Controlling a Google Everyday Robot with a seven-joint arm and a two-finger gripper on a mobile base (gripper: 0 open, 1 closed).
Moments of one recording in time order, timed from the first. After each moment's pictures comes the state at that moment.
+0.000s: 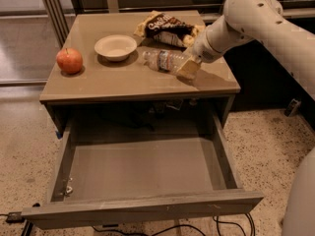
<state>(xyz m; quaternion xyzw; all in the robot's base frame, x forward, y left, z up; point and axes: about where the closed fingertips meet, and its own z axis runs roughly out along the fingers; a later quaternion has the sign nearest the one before) 0.724 -0.104 0.832 -0.57 0.75 0.06 0.34</state>
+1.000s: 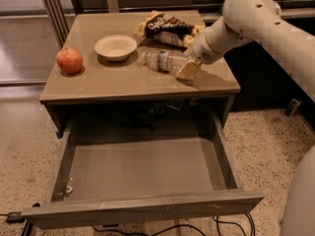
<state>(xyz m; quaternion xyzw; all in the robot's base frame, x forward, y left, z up) 0.724 -0.104 0.832 -0.57 0.75 0.06 0.34</state>
